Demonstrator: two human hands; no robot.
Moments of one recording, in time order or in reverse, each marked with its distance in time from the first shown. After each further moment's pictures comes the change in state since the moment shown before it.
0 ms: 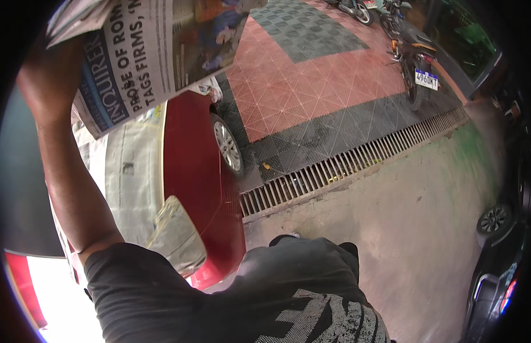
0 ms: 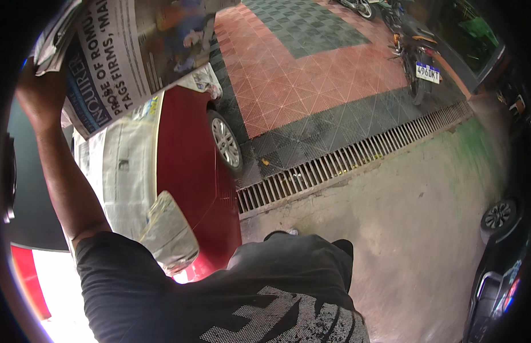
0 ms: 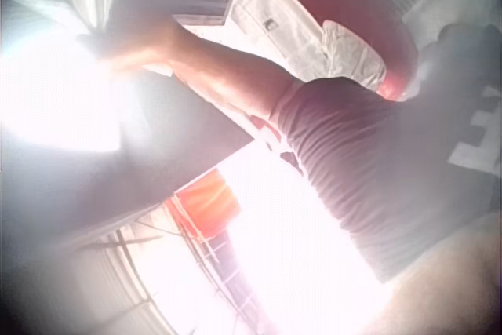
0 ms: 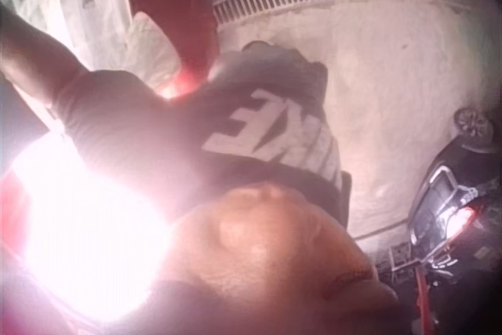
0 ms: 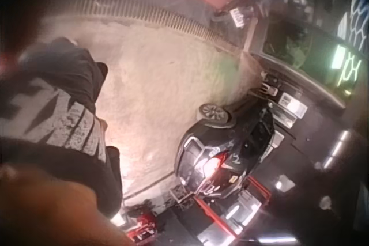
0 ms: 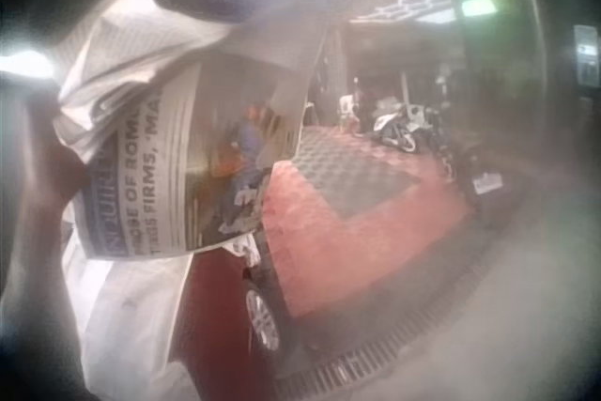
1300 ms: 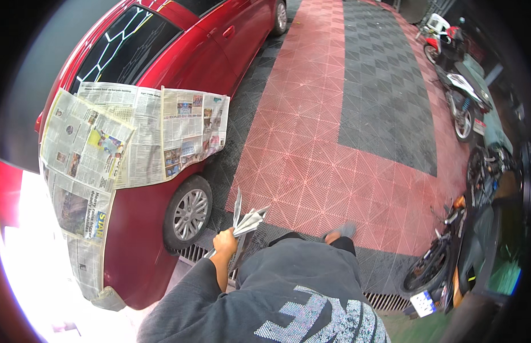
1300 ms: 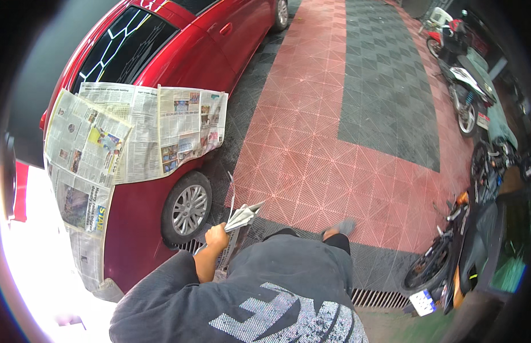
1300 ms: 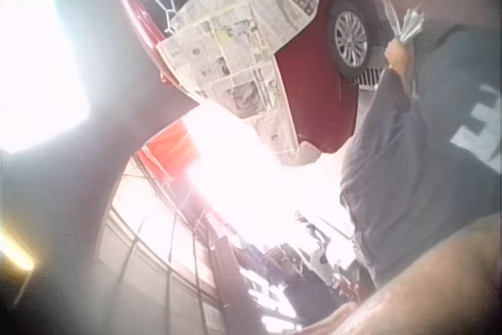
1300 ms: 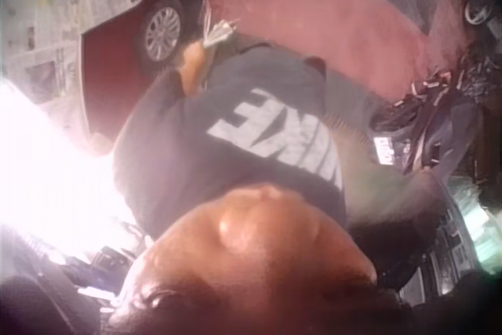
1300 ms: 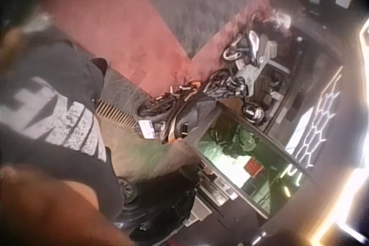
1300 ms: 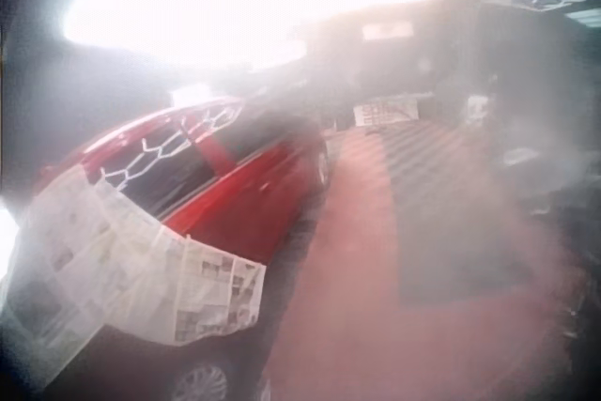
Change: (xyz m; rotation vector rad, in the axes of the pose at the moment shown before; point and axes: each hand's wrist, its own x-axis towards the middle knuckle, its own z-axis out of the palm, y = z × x) left_hand -0.278 0.335 0.790 0.065 -1.728 -1.333; right_hand 0.248 -1.227 0.276 -0.624 -0.265 -0.260
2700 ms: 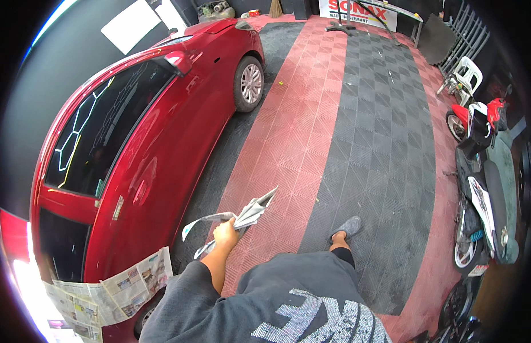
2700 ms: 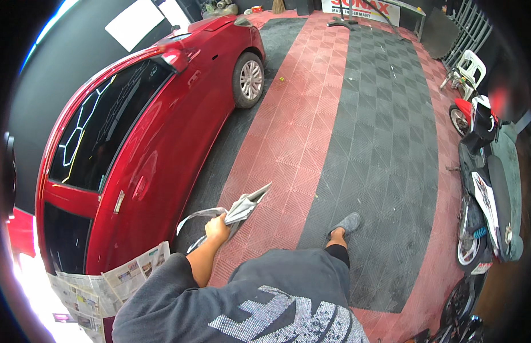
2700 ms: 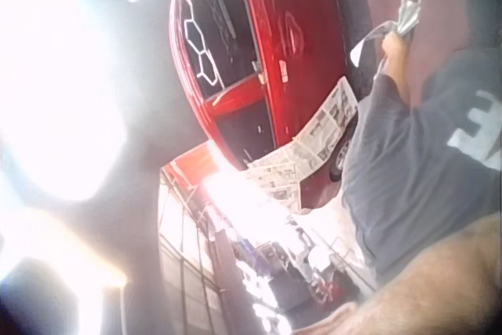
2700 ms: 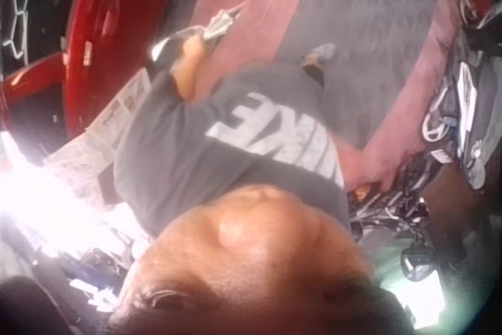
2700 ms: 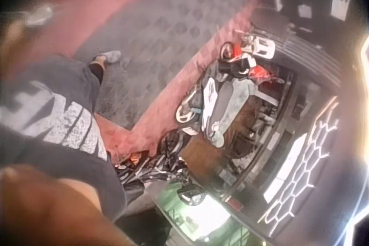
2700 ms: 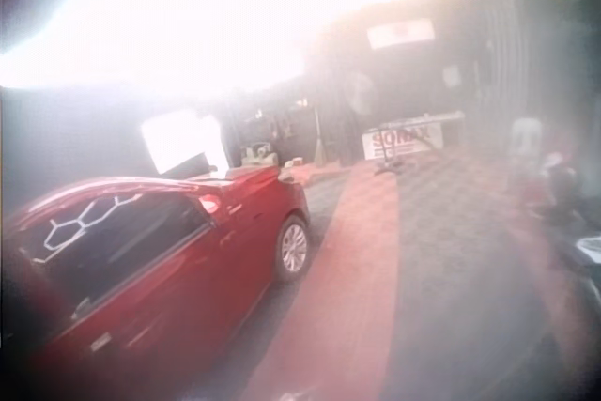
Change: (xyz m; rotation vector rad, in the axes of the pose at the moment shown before) left_hand 0.864 0.812 -0.452 -0.099 0.184 -0.035; right_hand 0.451 -1.168 -0.089 -0.066 -0.078 0.042
